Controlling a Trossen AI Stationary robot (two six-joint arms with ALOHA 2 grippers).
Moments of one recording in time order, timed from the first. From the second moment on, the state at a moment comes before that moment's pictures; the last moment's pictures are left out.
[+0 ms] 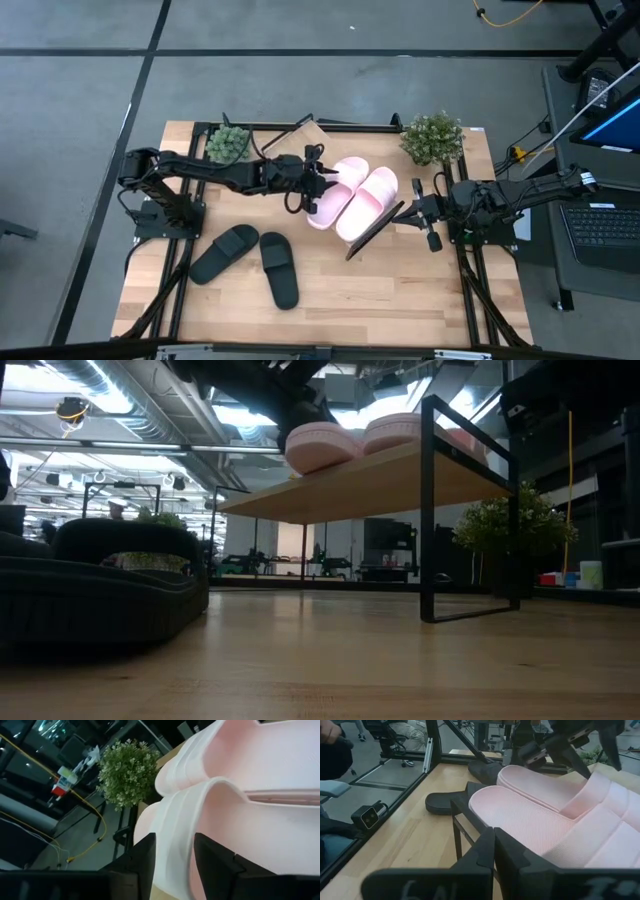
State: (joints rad) left arm 0.10 1.56 1.03 0.17 -0.23 0.64; right arm 0.21 0.60 0.46 -0.13 0.02 0.00
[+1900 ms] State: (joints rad) left arm -0.21 1.19 1.03 -0.44 -0.45 0.27; right arm 0.21 0.76 0.62 0.02 0.03 -0.12
